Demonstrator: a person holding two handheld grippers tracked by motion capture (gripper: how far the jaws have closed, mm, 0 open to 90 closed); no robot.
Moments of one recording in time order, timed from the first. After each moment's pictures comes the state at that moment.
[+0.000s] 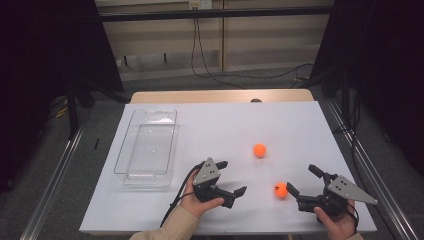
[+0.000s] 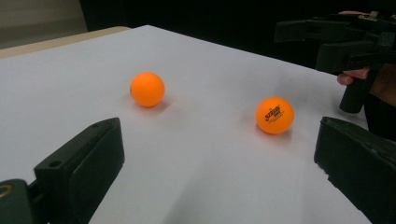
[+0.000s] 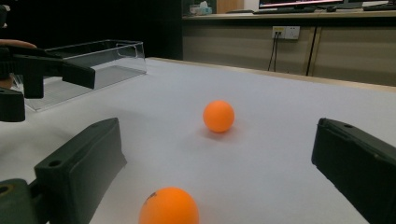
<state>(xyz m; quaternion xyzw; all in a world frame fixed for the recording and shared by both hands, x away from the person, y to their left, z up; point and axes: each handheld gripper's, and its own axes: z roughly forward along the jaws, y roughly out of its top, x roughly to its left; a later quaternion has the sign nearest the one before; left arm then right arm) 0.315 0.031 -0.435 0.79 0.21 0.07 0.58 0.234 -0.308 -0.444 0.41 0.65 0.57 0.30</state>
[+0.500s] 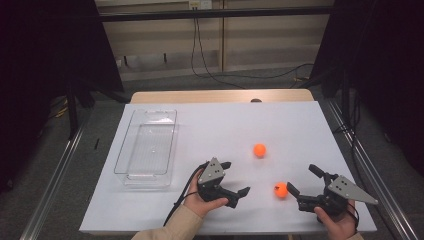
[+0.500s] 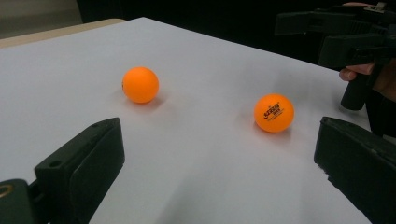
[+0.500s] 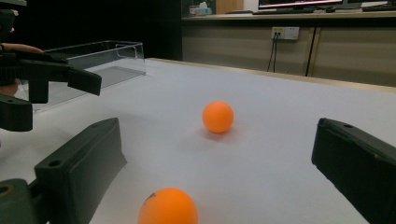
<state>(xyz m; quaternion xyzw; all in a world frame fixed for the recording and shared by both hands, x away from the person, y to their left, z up) 0.317 0.021 -0.437 0.80 0.21 0.06 0.57 0.234 -0.309 -0.444 0.41 0.65 0.57 0.30</state>
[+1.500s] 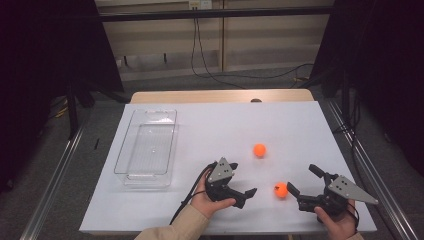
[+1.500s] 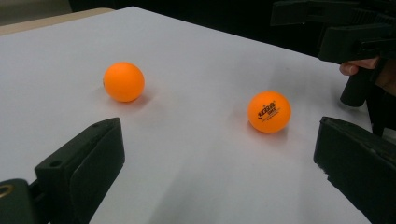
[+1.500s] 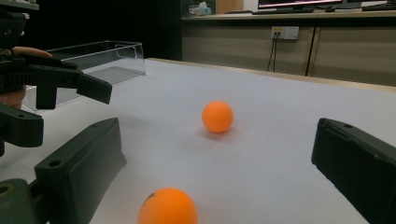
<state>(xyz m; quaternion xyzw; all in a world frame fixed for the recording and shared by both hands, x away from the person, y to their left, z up) 0.317 0.002 -0.438 0.81 0.20 0.05 0.55 0.234 -0.309 -0.444 0.41 0.65 0.57 0.30</state>
